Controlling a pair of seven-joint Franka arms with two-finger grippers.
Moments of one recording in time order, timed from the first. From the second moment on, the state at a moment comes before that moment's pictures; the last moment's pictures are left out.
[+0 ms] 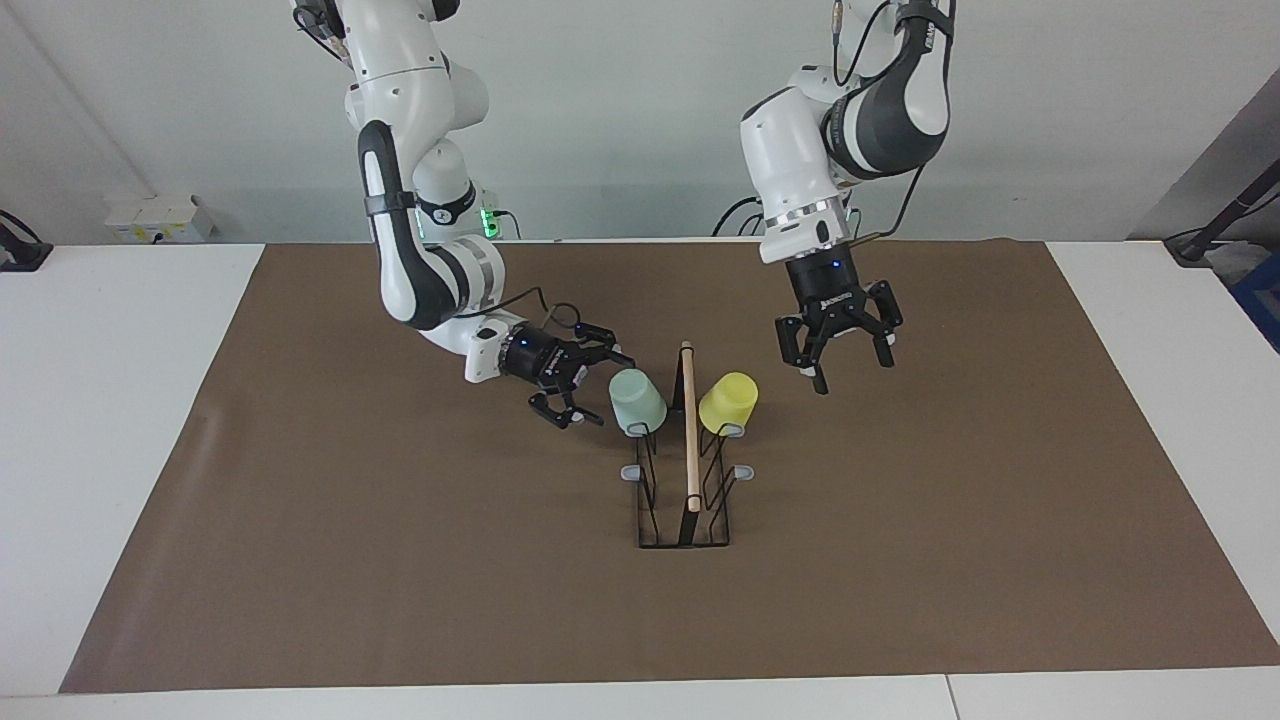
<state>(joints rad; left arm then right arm) -0.53 -0.03 0.12 -2.04 0.91 2.46 -1.20 0.18 0.27 0.09 -2.19 2.22 2.06 -2.52</state>
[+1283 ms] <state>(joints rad) -0.19 -0.04 0.14 -1.77 -0.02 2.00 0.11 -0.11 0.17 0.09 -1.93 0.47 2.29 -1.73</state>
